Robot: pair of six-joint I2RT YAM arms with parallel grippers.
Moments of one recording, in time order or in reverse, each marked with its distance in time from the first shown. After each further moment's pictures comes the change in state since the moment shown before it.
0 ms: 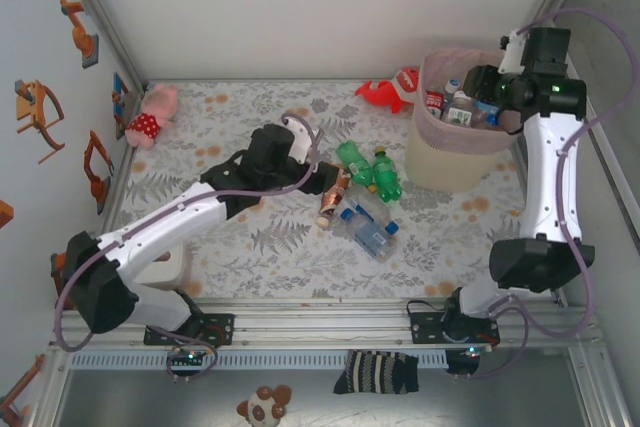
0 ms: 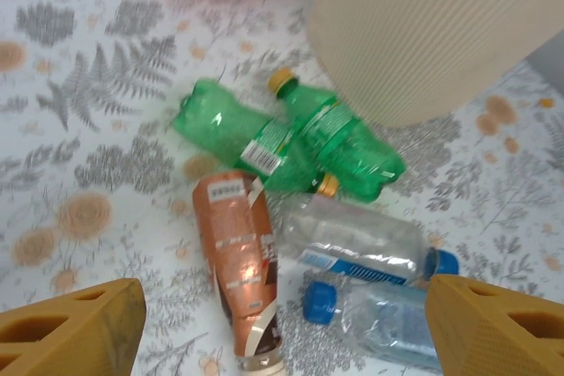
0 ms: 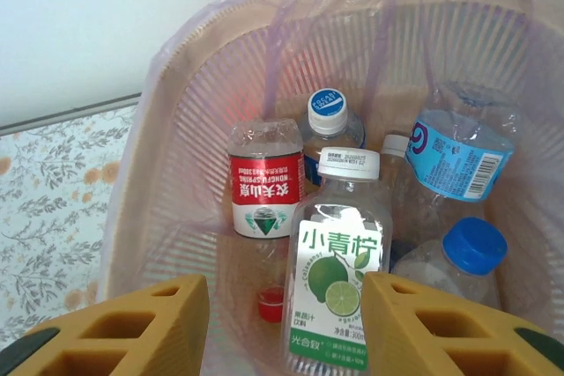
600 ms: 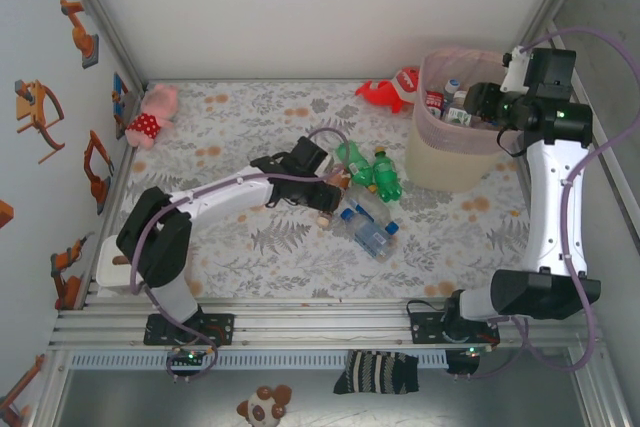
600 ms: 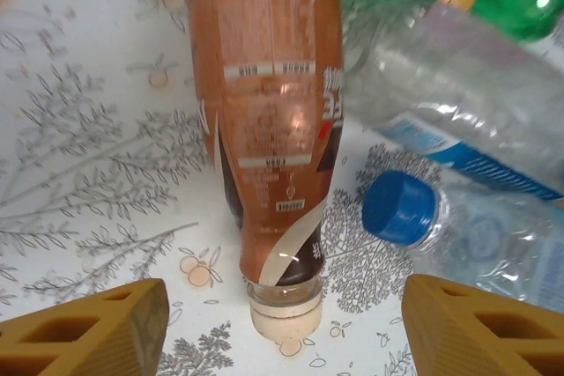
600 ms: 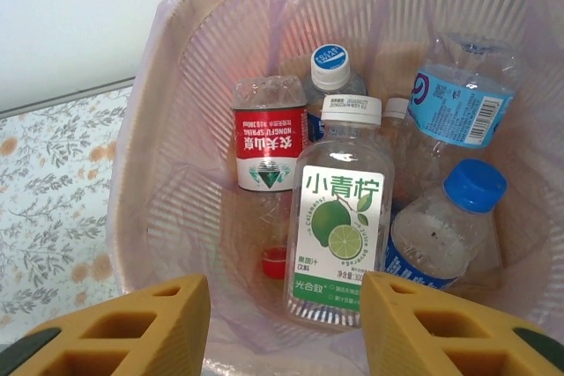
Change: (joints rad) left arm -0.011 0.314 0.048 -0.170 0.059 -0.115; right arm 0.000 -0.117 -0.138 0.008 -0.008 0.004
